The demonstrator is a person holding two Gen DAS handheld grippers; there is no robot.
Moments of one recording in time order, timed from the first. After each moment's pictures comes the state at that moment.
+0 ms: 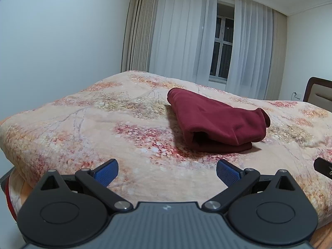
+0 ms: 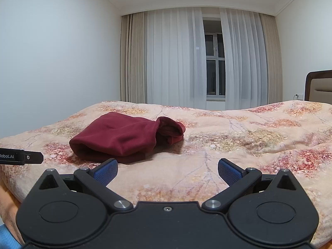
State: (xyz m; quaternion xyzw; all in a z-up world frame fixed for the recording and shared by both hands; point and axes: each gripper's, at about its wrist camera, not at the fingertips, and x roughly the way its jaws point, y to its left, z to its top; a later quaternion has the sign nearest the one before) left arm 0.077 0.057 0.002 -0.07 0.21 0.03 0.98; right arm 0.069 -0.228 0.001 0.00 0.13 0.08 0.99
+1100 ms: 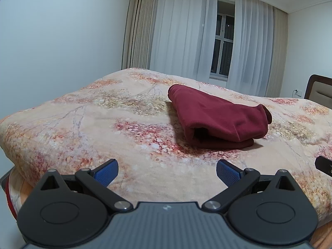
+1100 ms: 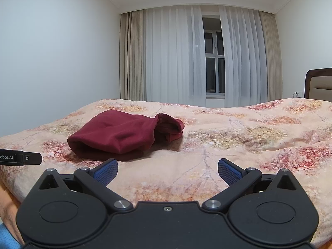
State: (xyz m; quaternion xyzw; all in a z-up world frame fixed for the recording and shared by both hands) left arm 0.078 0.058 -0.001 -0.07 0.22 0.03 0.97; right arm 0.073 -0.230 -0.002 0.00 0.14 0.08 0.99
